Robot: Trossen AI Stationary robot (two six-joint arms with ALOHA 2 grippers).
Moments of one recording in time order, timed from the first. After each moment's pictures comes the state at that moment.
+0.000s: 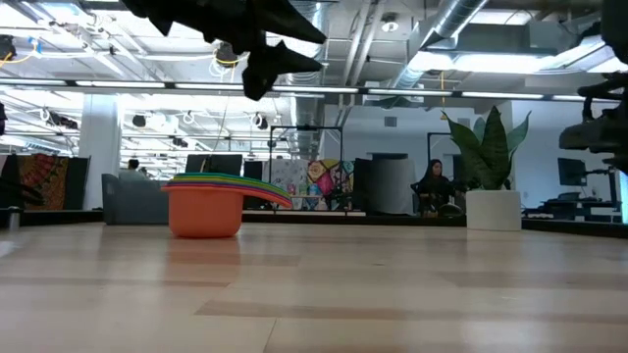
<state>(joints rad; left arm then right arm) 0.04 1.39 0.85 0.30 0.11 -0.47 0.55 1.18 0.54 -0.86 0.07 2.15</state>
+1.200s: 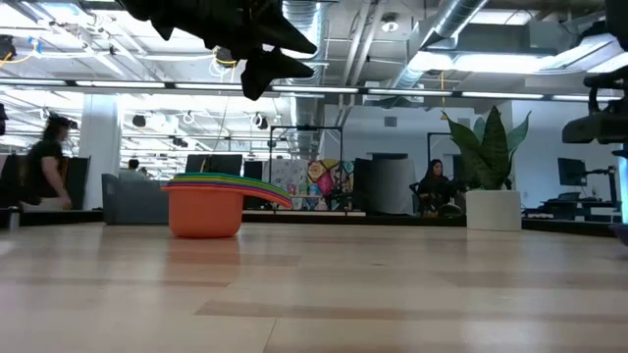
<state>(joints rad) 0.14 1.34 0.85 0.24 0.16 -0.35 0.57 1.20 0.59 -0.95 0.05 2.23</state>
